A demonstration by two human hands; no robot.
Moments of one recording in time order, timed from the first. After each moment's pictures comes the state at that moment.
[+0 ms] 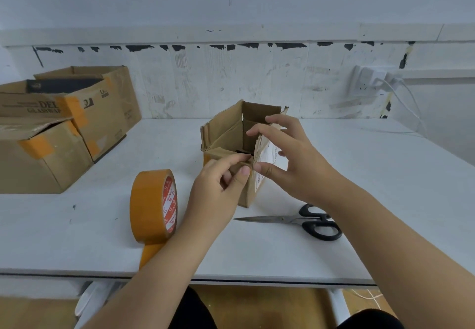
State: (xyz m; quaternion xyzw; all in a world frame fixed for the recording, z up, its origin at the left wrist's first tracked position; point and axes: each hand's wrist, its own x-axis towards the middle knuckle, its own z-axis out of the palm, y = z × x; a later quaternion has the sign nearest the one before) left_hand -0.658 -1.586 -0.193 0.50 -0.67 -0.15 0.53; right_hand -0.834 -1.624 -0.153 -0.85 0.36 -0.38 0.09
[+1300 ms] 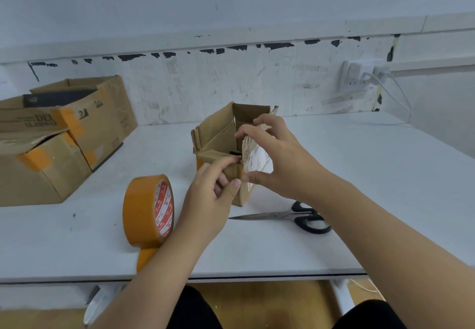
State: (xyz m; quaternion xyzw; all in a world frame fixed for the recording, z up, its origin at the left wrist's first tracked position) left_hand -0.655 -1.579 -0.196 0.49 -0.70 -0.15 0.50; right_hand -0.831 -1.623 -0.154 -0.85 0.37 -0.36 0.04
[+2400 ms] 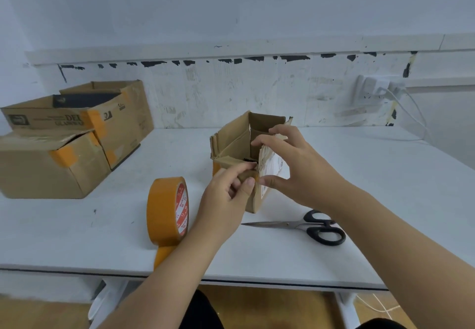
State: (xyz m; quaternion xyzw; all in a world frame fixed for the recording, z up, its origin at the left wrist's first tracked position) left_hand -0.658 -1.580 -0.192 0.50 -0.68 -0.17 0.51; right_hand -0.832 -1.615 -0.143 -0.86 0.38 -0.35 0.02
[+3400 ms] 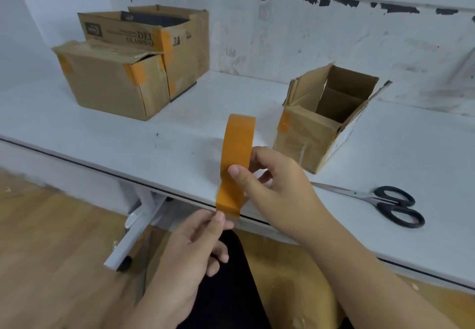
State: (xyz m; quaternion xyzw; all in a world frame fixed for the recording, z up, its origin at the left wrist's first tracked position) left_hand -0.596 -1.425 -0.243 0.58 -0.26 -0.49 0.60; right_hand -0.709 -1.527 -0.187 -0.82 0.34 -0.34 0.30
